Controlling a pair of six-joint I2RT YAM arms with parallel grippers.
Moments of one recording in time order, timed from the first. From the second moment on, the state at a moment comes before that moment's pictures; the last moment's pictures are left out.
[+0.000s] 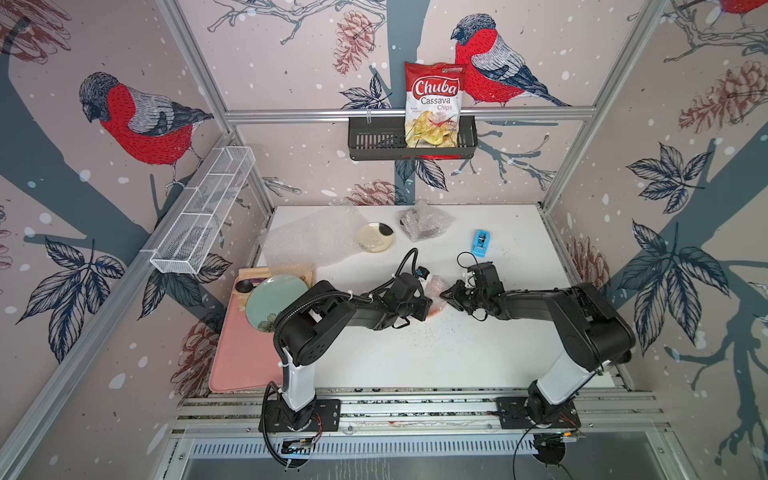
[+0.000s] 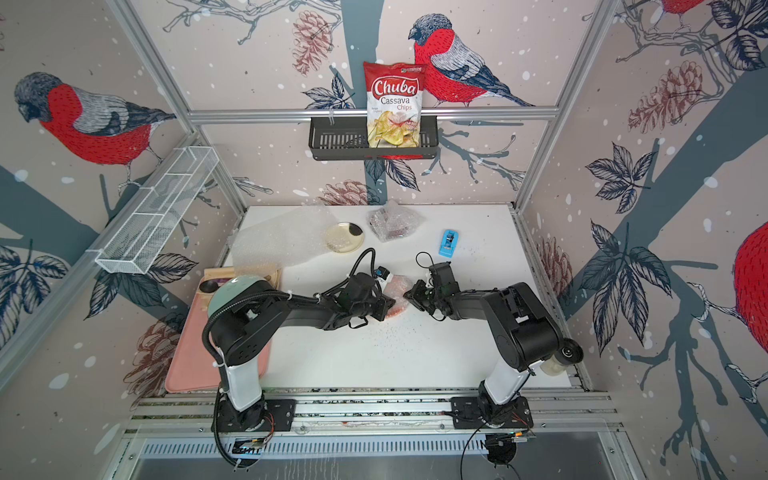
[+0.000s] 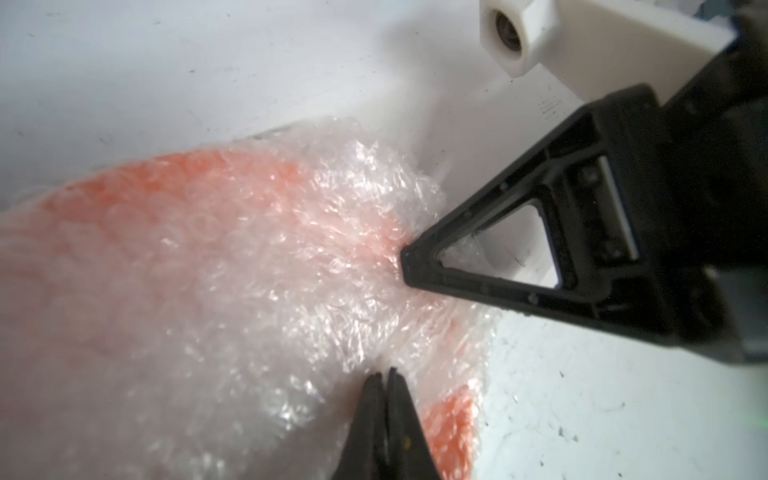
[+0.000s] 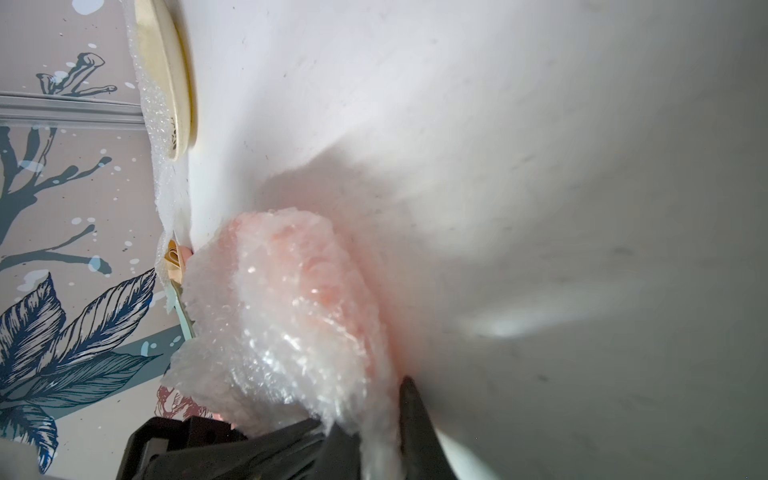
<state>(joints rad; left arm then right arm) -0.81 1.90 0.83 0.38 0.20 -0.34 0.42 1.68 0.62 0.23 -0.44 0.94</state>
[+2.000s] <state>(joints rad) -0.77 1.93 0.81 0.45 0.26 -0.44 0.19 2.17 1.76 -0.67 0.05 0.42</state>
